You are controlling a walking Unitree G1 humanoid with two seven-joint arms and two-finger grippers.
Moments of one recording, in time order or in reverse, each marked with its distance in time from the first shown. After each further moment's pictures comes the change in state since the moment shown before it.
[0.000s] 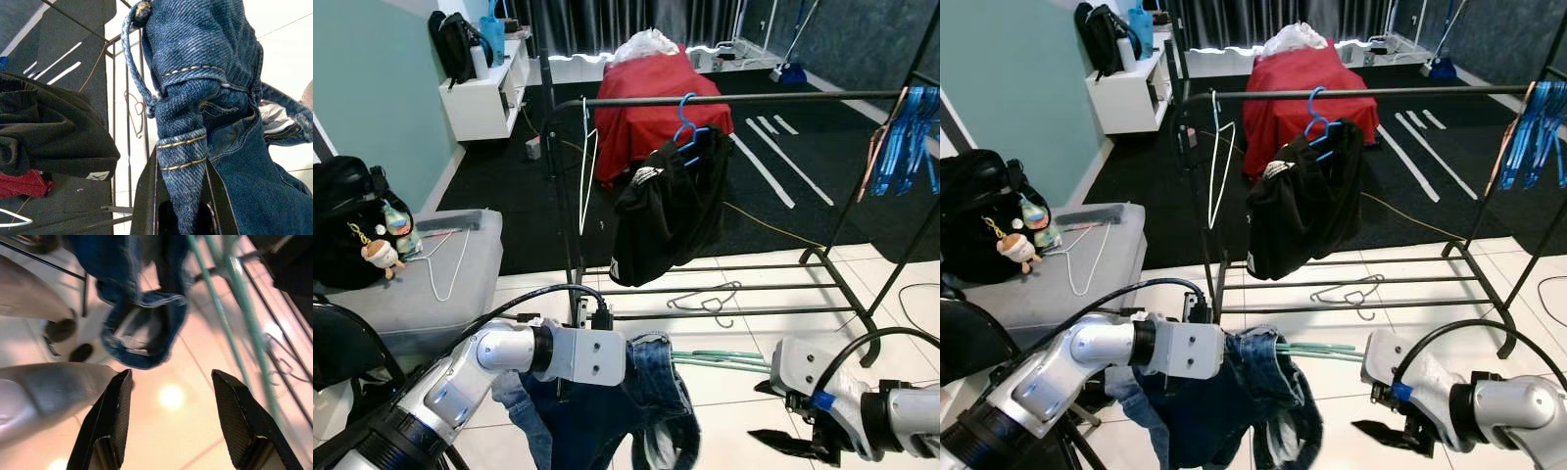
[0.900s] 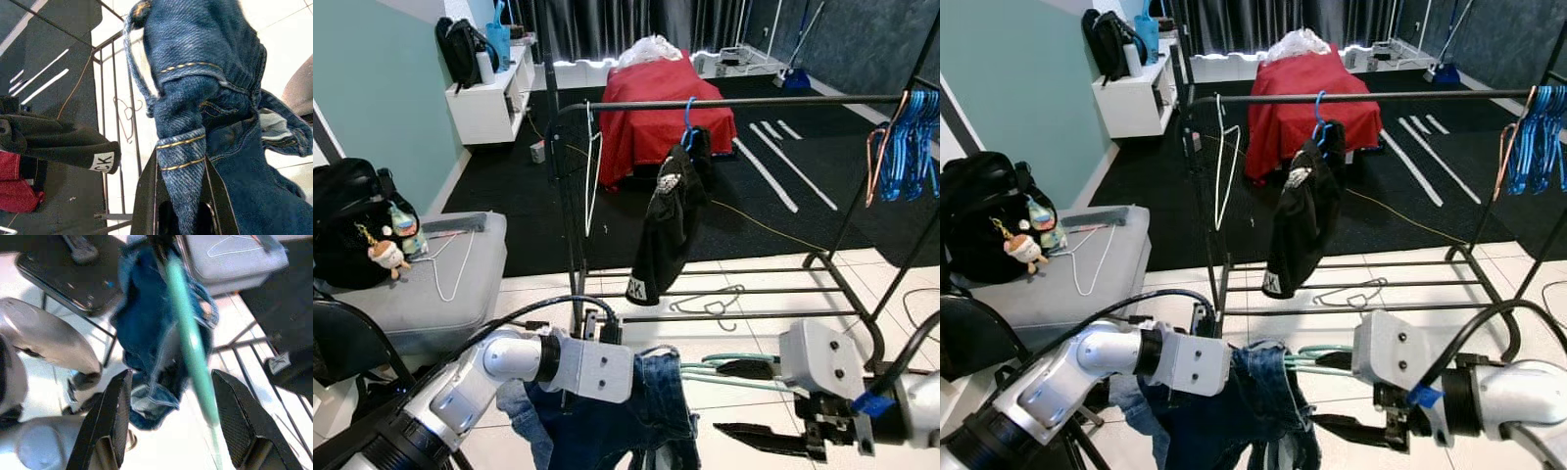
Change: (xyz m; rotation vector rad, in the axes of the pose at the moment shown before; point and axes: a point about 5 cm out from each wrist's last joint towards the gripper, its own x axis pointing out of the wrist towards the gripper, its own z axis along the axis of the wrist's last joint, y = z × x) left arm 0.007 -0.012 0.005 0.012 -0.030 -0.080; right arm -0.024 0.015 0.049 -0.098 -0.243 0.117
